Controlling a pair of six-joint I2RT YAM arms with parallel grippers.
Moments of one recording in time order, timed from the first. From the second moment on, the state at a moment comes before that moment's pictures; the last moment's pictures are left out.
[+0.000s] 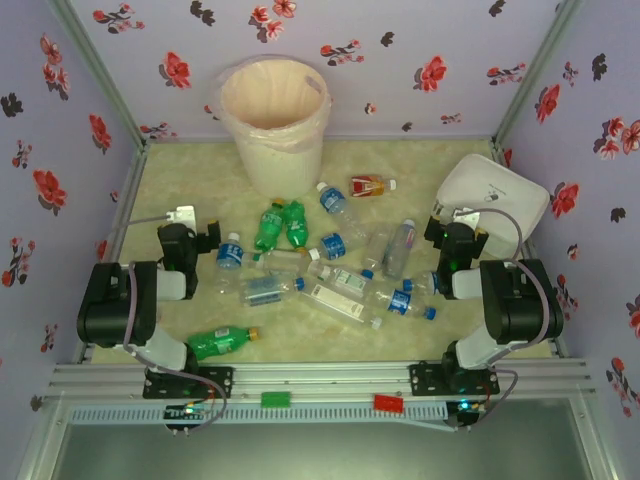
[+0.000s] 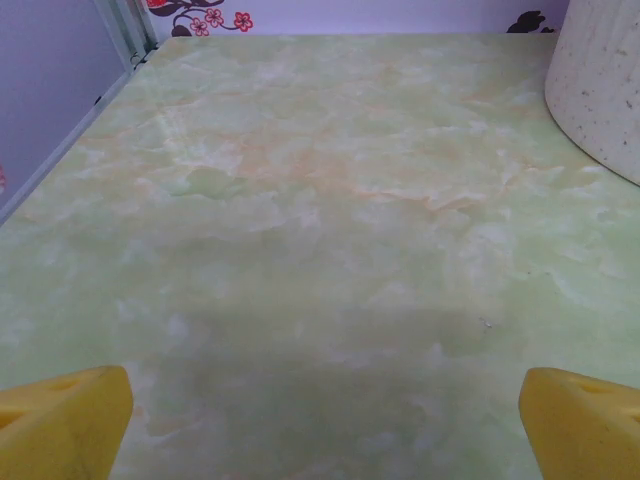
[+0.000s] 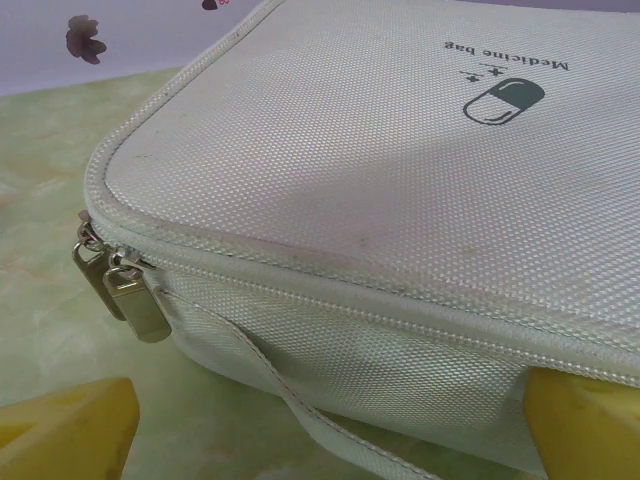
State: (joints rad) left arm -0.01 1.56 0.38 0.79 -0.13 0.01; right arm 0.05 1.56 0.37 0.80 0.36 0.14
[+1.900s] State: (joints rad) left arm -0.16 0.93 0.61 -0.17 -0.14 -0.68; right arm 0.26 1.09 0.89 -0.60 0.26 0.58
